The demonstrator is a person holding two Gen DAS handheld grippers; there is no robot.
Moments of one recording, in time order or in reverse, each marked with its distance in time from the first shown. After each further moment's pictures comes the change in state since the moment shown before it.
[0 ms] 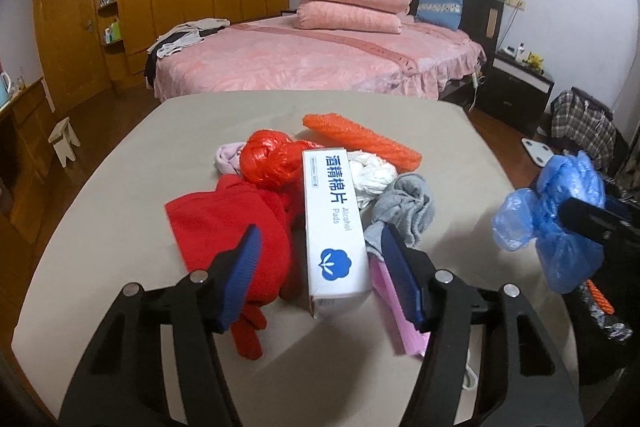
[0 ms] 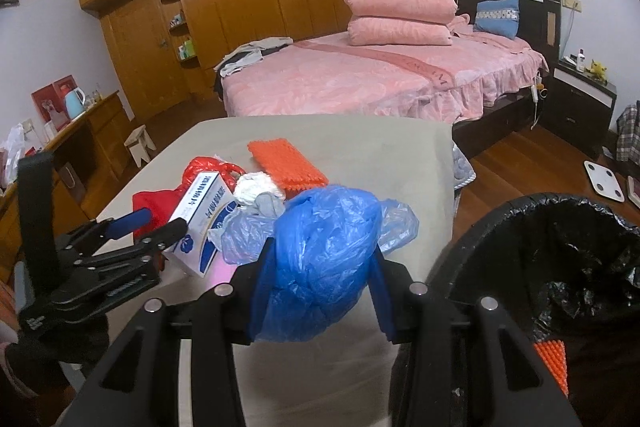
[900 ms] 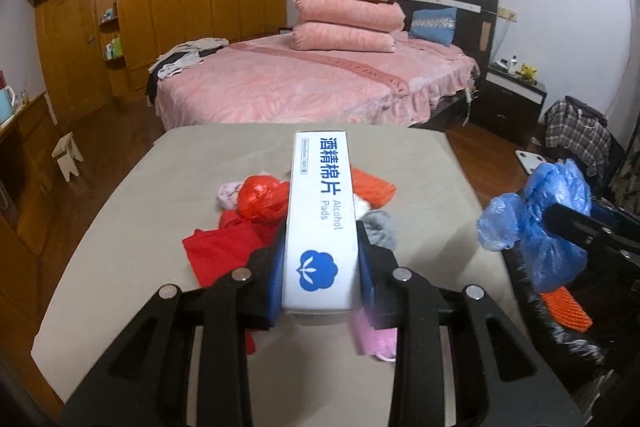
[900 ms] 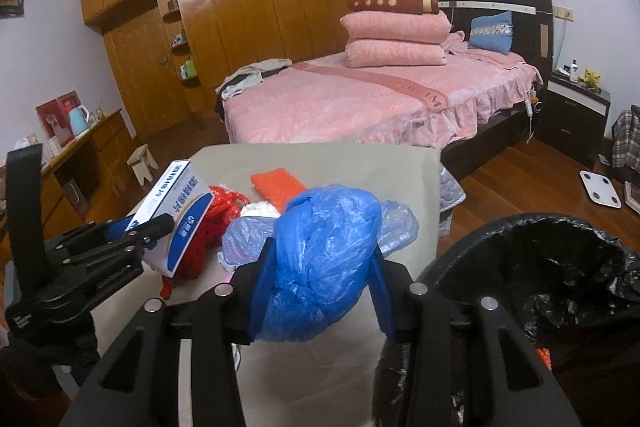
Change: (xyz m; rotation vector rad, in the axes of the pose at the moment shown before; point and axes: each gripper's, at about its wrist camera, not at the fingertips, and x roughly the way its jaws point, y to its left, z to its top) left arm -0.060 -0.023 0.027 0.006 -0.066 -0.018; right arm -0.048 -0.009 0.012 0.014 -0.091 -0.002
